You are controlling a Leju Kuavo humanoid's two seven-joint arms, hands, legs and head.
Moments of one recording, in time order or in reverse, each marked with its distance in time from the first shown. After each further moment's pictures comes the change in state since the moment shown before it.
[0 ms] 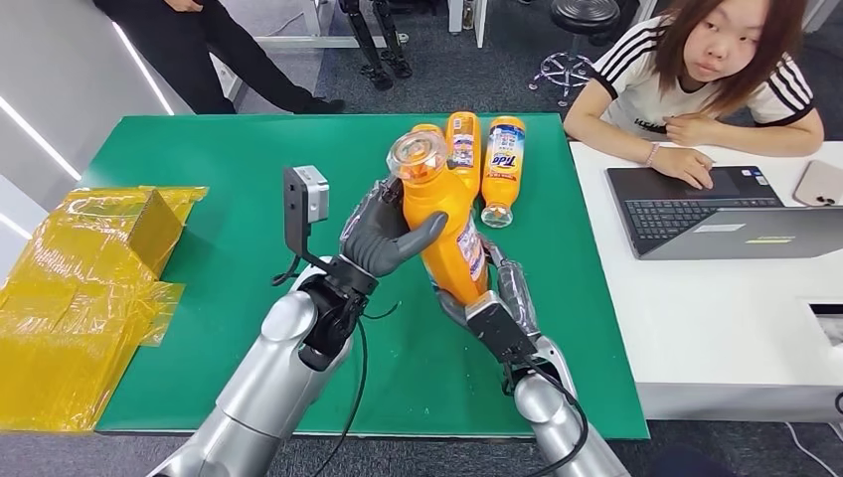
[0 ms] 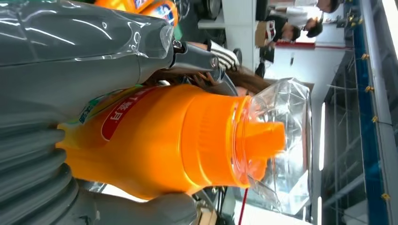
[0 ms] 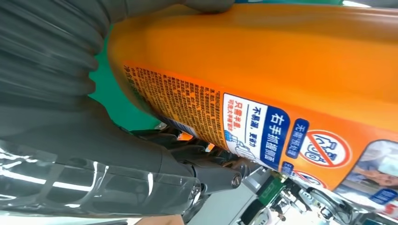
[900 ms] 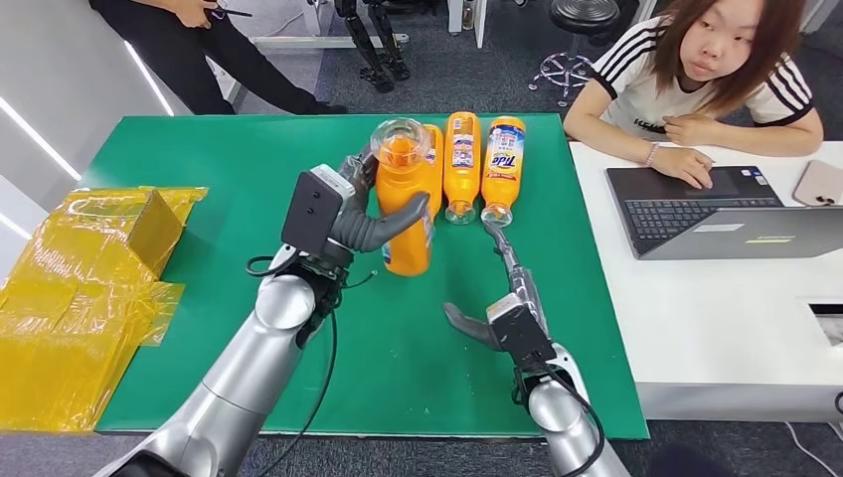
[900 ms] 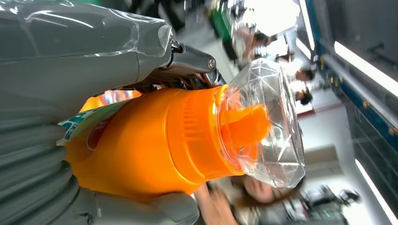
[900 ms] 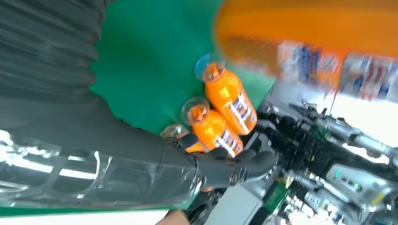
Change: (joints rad) left arm -0.085 0.071 -0.003 0.035 -0.421 0.245 -0.066; right arm 0.072 -0.005 -0.069 -0.105 -0.058 0.105 0.010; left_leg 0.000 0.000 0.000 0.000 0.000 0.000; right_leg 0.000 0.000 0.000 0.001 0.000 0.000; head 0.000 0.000
